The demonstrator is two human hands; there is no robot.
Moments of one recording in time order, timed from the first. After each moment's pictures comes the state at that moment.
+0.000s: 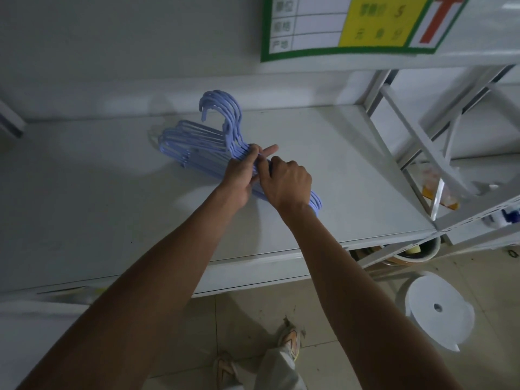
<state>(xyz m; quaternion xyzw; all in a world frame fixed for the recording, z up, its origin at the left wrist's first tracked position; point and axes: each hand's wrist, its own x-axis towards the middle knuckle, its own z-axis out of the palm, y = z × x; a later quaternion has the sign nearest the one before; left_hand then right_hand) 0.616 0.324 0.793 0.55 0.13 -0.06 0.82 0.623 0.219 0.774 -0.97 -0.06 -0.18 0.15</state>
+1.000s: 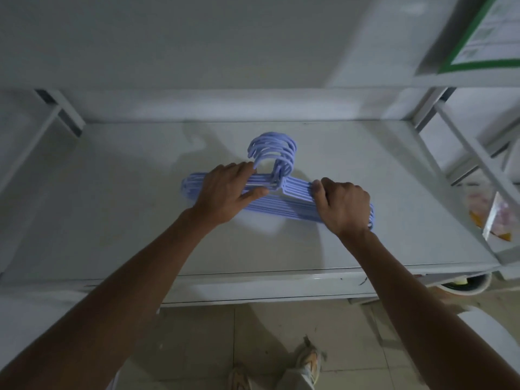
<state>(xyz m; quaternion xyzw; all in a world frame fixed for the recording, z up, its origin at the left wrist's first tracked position) 0.573 0.464 0.768 0.96 -0.14 0.23 0.08 0.619 0.193 0.766 -0.96 -0.16 -0.19 0.07</state>
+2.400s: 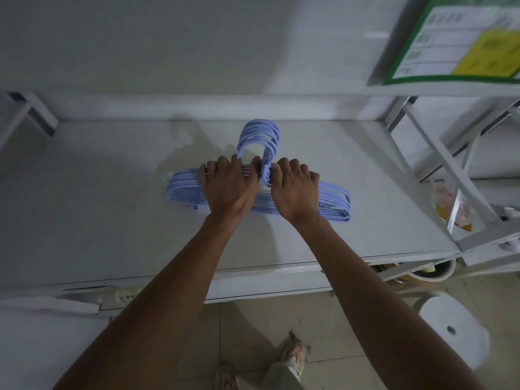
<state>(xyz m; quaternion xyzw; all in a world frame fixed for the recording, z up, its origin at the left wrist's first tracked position) 0.579 0.387 0.792 0.96 0.23 0.15 0.10 0.607 0.255 0.792 -0.98 -0.12 -0.09 0.12</state>
